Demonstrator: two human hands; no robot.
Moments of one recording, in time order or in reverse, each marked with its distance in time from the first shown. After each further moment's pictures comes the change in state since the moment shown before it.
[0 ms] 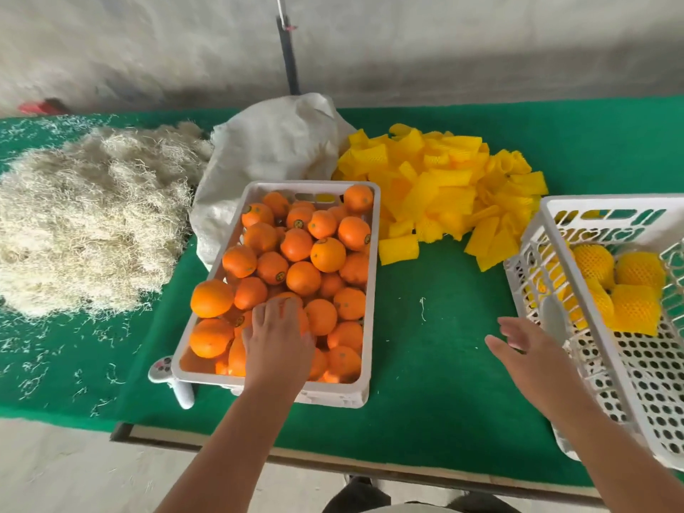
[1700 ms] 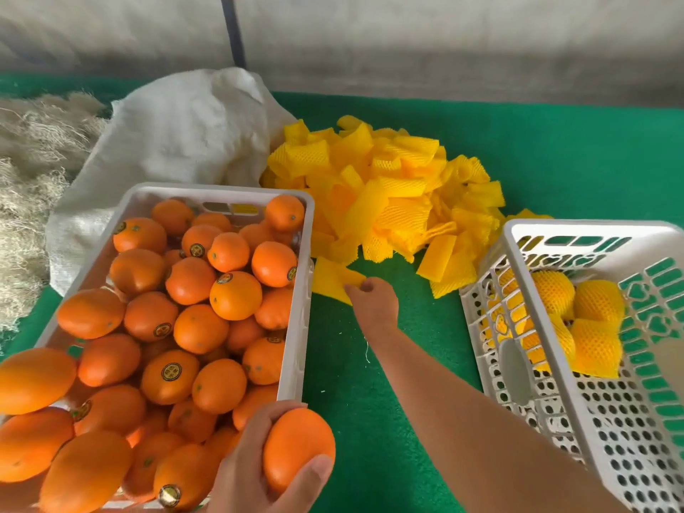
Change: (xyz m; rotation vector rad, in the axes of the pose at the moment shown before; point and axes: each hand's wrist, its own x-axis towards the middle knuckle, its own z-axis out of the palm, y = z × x) left_hand 0.005 0.050 0.011 -1.085 -0.569 -0.147; right_hand 0.243 -0.046 0.165 0.211 0.070 0.094
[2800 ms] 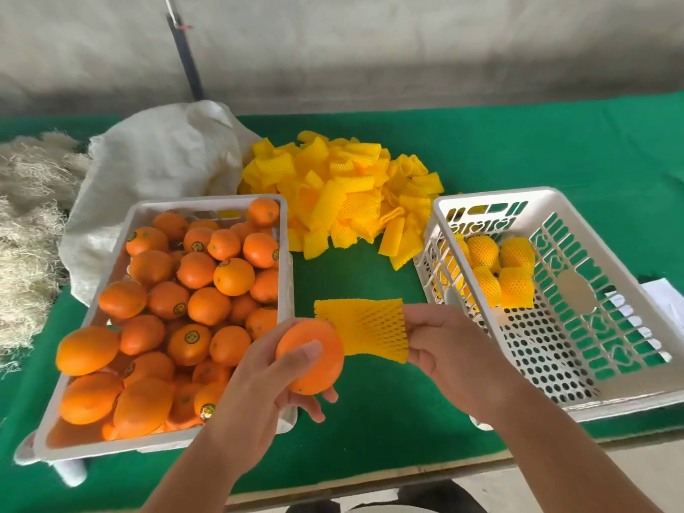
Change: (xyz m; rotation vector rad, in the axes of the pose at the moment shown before) left_hand -0.067 0.074 0.034 -0.405 -0.279 0.102; right_hand -0.262 -0.043 -0.220 0.576 -0.641 -0.182
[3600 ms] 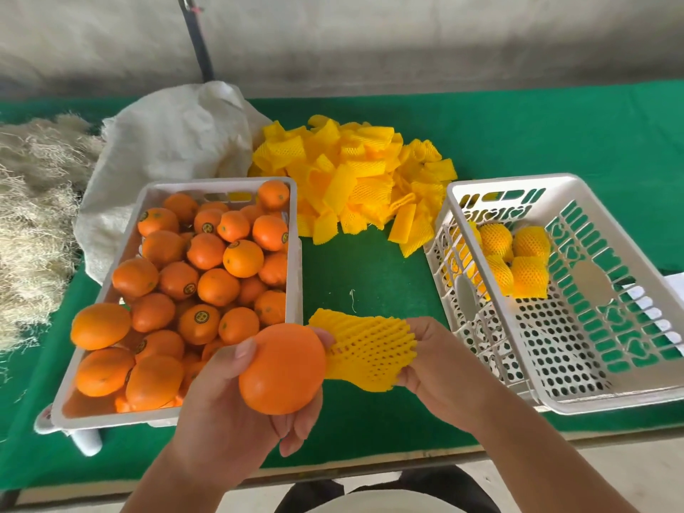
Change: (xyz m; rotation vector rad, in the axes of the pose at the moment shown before) left_hand -0.030 -0.008 -0.025 -0.597 -0.508 -0.049; right_hand -0.003 0.022 0.035 0.091 0.006 0.147
